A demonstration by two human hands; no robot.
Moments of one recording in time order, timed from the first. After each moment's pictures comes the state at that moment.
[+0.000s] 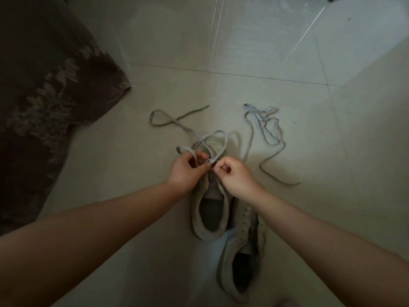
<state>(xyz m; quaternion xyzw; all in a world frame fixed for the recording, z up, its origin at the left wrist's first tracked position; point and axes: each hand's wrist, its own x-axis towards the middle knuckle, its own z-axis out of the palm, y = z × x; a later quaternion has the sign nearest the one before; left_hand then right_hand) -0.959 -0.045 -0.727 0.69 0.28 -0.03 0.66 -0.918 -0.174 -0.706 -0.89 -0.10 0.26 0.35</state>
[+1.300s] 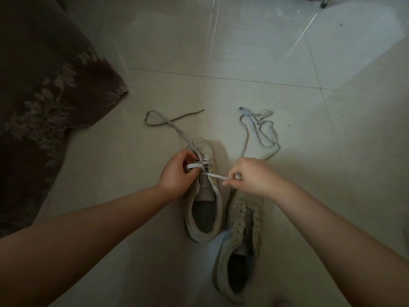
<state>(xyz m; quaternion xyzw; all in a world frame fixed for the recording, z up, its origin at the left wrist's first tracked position) -0.966 -0.030 -0.736 0.80 0.20 -0.04 0.56 -0.888 -0.210 -0.660 -0.90 -0.30 0.31 0.03</state>
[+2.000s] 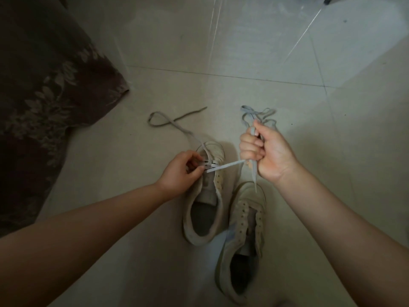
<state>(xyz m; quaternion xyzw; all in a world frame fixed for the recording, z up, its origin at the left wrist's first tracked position) -0.963 -0.024 -0.734 0.84 0.12 -0.04 0.52 -0.866 -0.189 -0.633 -0.44 0.18 0.39 0.79</state>
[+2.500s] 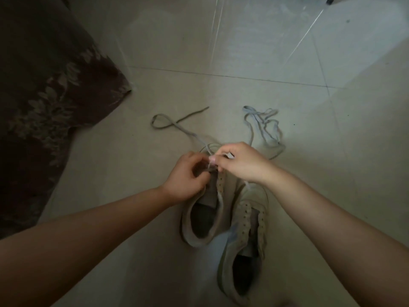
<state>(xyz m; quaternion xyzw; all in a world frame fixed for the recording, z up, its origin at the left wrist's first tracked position) -0.968 -0.032 -0.727 0.84 0.06 -0.01 0.54 -0.886 -0.168 -0.646 -0.88 -0.19 0.33 0.28</state>
